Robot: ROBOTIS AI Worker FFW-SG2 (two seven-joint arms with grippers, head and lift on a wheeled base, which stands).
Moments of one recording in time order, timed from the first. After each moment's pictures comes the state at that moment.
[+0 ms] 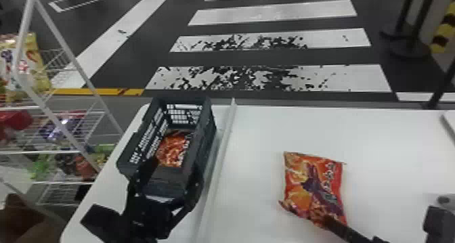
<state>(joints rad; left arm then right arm) 0.68 0.21 0.08 -2.02 0.20 -0.26 -0.11 0.34 -0.01 -0.13 -1.82 -0.65 0.89 0.28</state>
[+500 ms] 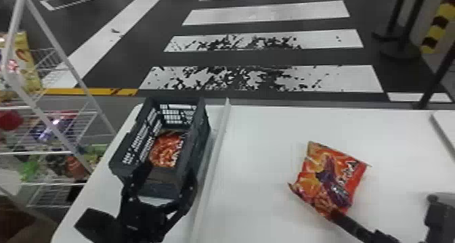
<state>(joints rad) 0.68 0.20 0.07 -2.00 0.20 -0.26 -0.11 0.35 0.00 -0.15 -1.84 -0.58 0.83 0.27</state>
